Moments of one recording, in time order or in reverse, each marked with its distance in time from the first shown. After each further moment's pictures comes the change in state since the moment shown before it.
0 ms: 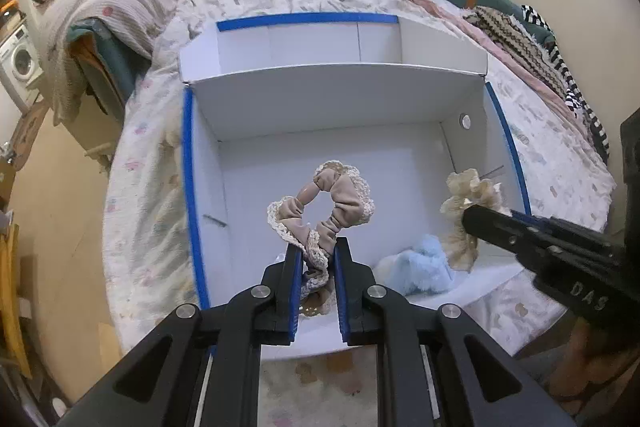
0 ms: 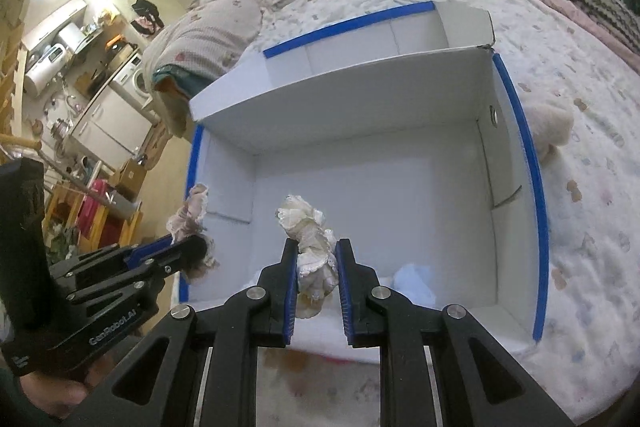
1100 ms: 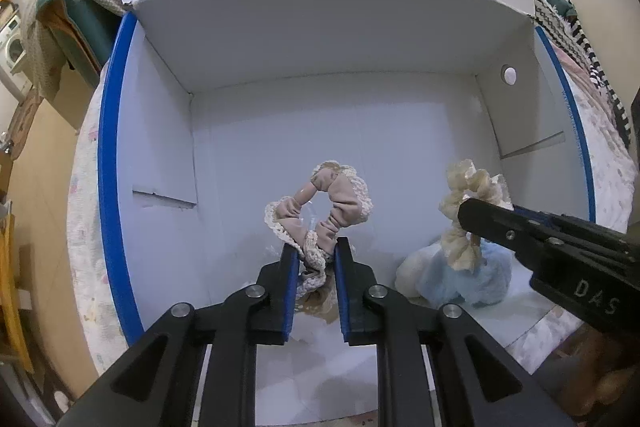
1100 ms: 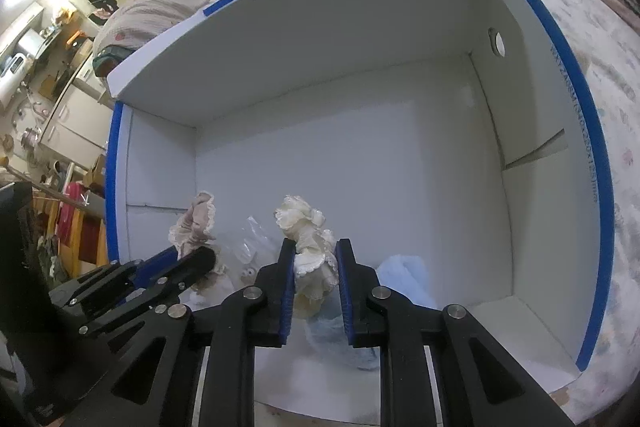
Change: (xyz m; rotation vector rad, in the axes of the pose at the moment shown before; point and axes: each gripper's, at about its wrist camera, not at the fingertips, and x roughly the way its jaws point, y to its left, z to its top) left arm 0.091 -0.003 -0.009 0.004 0.111 0.027; right arm 0.073 -0.026 -0.005 0.098 0.132 -0.077
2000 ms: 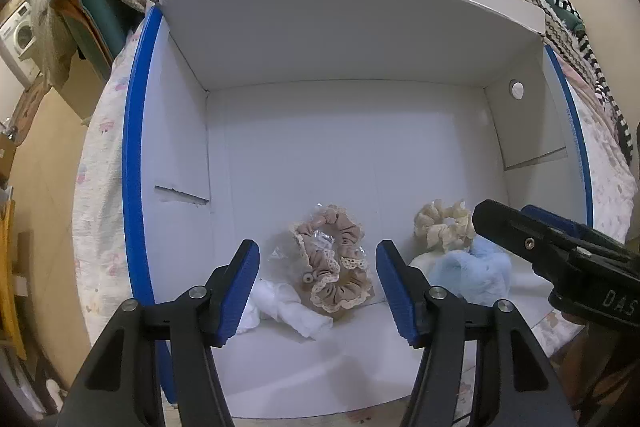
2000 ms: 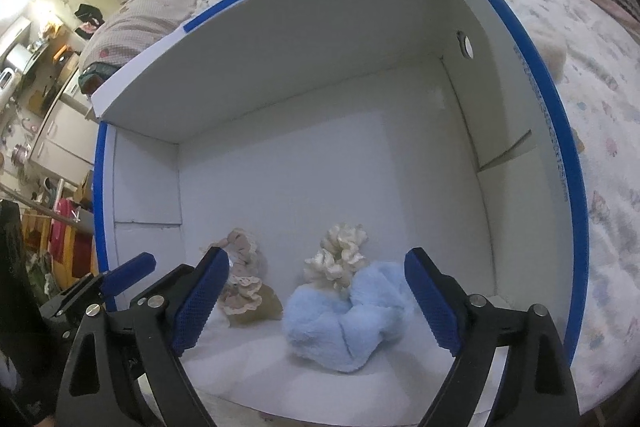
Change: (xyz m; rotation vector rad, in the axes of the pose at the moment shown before) left arm -0.008 0.014 -0.001 -0.048 -0.009 0.006; right arm -0.004 -0.007 0.003 0.035 -0.039 -0.042
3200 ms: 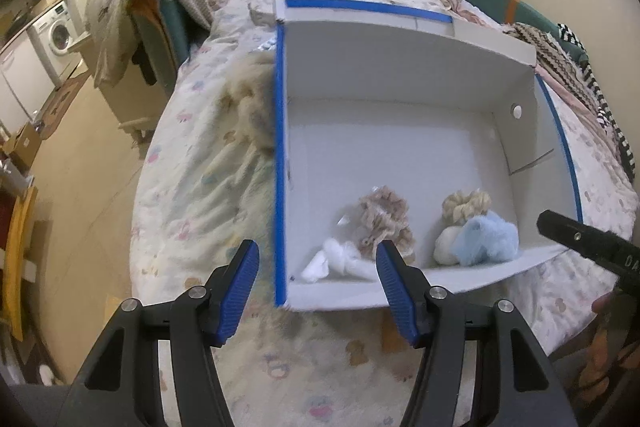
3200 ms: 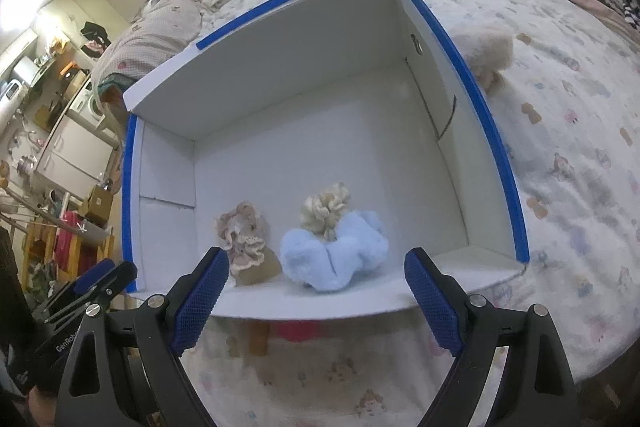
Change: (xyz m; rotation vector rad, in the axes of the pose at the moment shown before) left arm -0.067 0.043 -0.059 -0.065 -0.150 0.062; right arm -0.052 -0.016 -0.051 0.032 -0.081 0.011
